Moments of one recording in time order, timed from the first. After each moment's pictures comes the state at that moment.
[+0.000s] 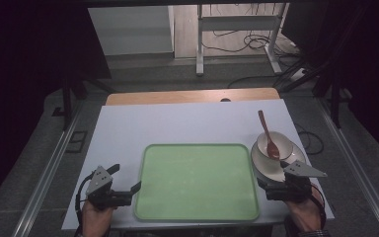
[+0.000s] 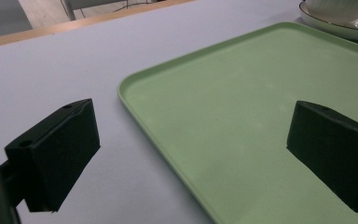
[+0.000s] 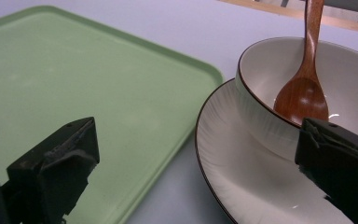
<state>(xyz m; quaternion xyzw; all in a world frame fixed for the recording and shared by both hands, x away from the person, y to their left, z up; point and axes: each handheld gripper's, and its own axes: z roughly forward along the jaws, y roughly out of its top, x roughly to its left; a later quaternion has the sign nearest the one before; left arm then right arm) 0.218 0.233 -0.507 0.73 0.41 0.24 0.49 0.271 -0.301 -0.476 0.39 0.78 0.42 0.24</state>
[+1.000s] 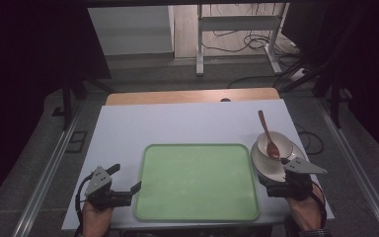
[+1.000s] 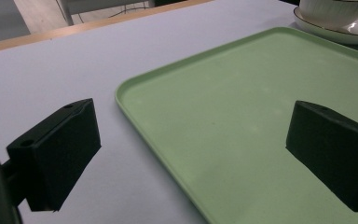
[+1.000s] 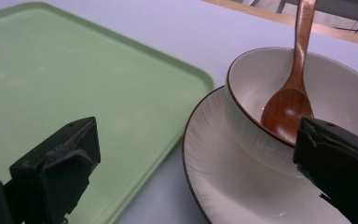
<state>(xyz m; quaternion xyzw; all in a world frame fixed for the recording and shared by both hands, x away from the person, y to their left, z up) 0.217 0.233 -0.506 0.73 0.41 0.24 0.49 0.278 -0.302 -0.470 0.37 0.79 0.42 0.25</state>
